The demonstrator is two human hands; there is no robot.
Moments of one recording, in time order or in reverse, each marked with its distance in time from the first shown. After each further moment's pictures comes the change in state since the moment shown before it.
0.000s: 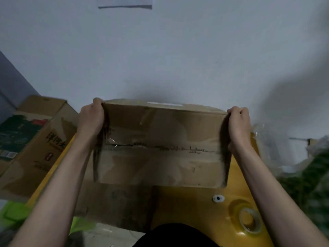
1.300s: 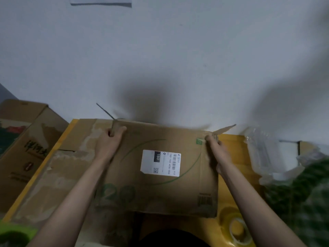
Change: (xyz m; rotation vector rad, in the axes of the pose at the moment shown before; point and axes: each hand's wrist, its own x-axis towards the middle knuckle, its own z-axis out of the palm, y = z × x) left_hand 0.003 -0.039 0.112 -0.050 -0.224 -0.085; right_hand 0.064 0.115 0.005 -0.030 -0.218 0.374
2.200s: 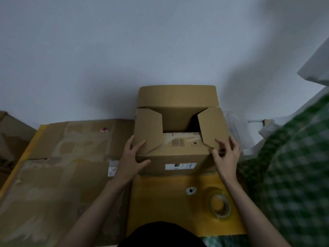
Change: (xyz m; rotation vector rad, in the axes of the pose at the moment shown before) left_hand -0.067 -0.038 0.119 0.225 -0.356 0.480; right_hand -0.038 0.080 -0.106 -0.483 0.397 -0.437
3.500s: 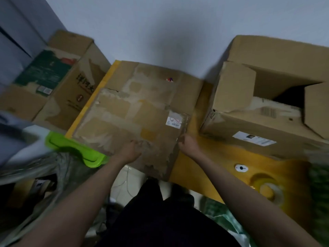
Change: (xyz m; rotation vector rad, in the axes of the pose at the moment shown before) left_hand -0.147 -0.202 -0.078 0.370 -0.327 -0.672; right_hand -0.169 -0.118 0.219 -0.279 -1.090 -0.181
